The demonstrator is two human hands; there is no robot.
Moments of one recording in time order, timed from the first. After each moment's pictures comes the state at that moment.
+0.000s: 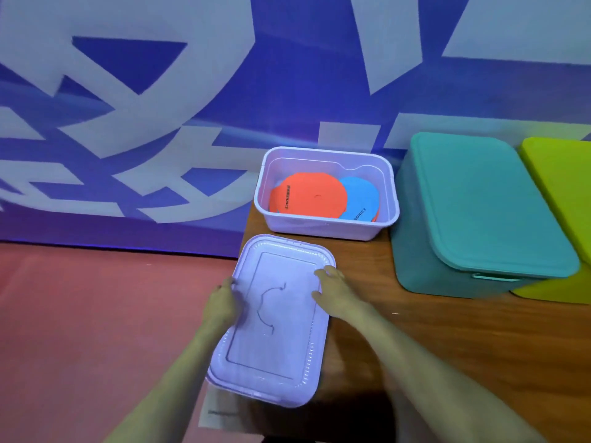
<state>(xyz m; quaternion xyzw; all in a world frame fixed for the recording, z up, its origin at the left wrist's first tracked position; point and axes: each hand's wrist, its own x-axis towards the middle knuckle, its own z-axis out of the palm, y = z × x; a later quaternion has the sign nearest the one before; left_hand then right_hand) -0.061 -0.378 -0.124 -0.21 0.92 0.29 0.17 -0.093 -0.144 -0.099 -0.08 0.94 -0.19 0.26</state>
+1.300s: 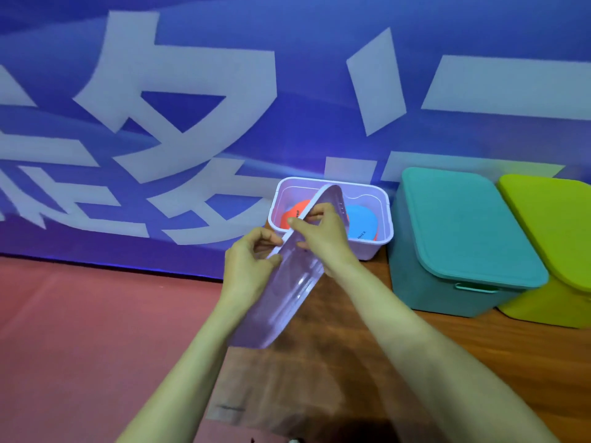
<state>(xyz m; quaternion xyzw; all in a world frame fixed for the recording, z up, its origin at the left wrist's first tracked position) -0.023 -0.319 0.066 -0.08 0.81 0.57 -0.12 -0.088 -0.198 0.072 0.05 0.76 -0.65 0.02</state>
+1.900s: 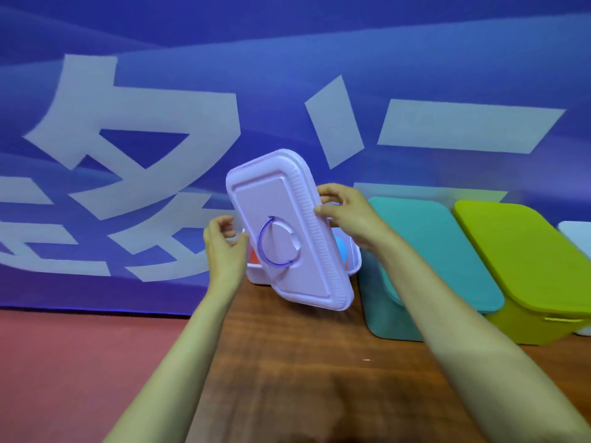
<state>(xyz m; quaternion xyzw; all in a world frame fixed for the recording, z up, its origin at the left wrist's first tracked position) -0.122 -0.300 0.061 -0.13 0.76 0.59 -0.24 -0.150 -0.098 0.144 -0.10 0.79 -0.60 0.03</state>
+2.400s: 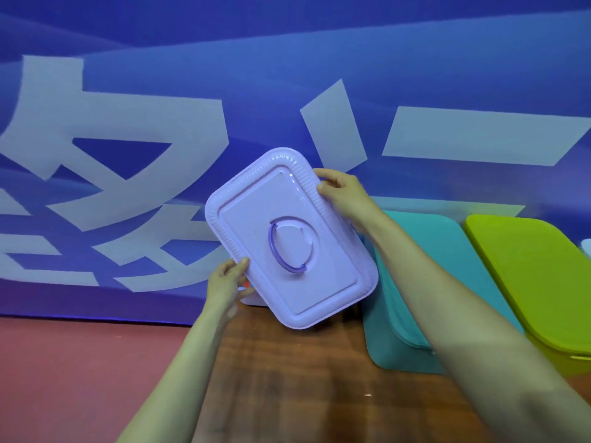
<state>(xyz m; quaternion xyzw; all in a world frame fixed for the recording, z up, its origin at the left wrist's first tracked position) -0.178 -0.299 0.008 -0.23 0.58 0.78 0.01 -0.251 -0.085 0.145 -0.08 0.81 -0.58 0.01</state>
